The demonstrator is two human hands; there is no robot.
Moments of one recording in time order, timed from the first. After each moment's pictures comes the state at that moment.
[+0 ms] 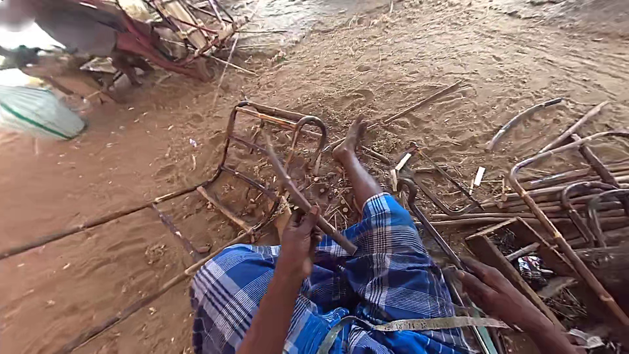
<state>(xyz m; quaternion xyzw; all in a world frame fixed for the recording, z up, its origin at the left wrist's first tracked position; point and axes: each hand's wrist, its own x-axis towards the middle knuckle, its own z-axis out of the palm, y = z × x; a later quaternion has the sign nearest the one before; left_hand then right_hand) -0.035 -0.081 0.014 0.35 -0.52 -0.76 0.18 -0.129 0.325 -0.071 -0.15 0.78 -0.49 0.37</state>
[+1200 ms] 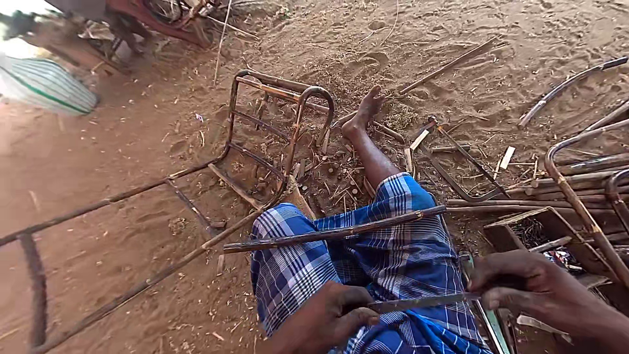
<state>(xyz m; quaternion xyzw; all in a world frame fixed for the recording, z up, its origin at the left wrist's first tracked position) 0.061 -0.037 0.037 -0.03 -0.77 -0.60 -0.19 -0.145 0.282 0.016 -0.42 0.60 -0.59 0.34</state>
